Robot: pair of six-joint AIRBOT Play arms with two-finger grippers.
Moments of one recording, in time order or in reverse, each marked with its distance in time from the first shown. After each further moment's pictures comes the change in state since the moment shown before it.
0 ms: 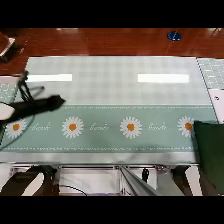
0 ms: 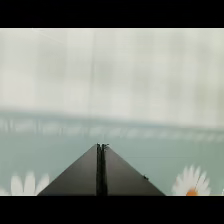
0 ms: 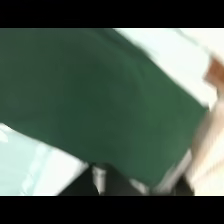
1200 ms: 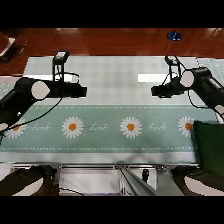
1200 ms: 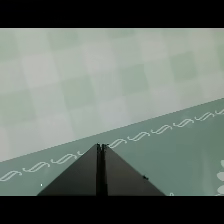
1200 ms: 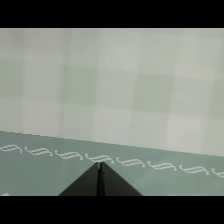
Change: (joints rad) left arm -0.402 -0.315 0.277 0.483 0.025 -0.195; right arm 1.130 -0.543 0.033 0.116 -0.647 0.017
